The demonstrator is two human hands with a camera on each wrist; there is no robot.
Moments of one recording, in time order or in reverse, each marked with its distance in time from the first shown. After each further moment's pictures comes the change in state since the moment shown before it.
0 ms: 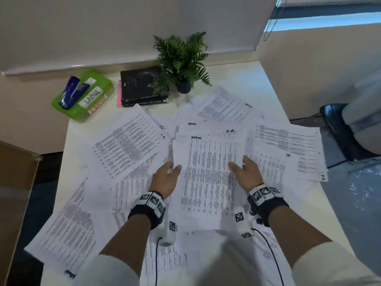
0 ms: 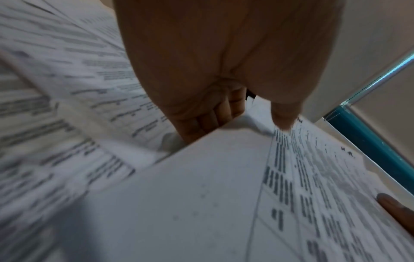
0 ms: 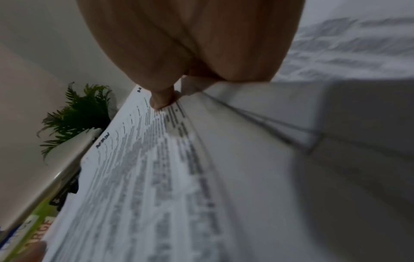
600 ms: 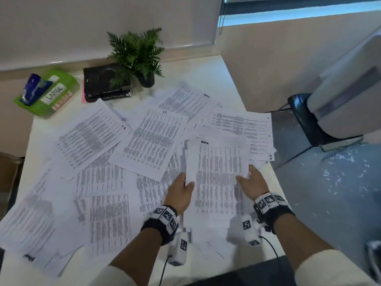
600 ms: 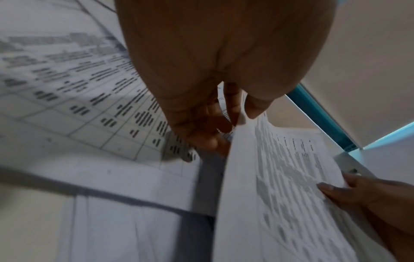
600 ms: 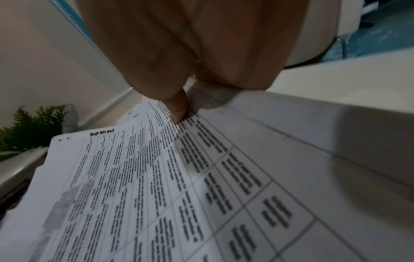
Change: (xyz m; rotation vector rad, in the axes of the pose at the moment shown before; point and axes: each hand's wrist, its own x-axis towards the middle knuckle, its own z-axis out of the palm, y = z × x) left_hand -0.103 0.040 0.166 0.007 -0.153 0.154; right_hand -0.028 0.128 -0.139 -0.171 0.039 0.060
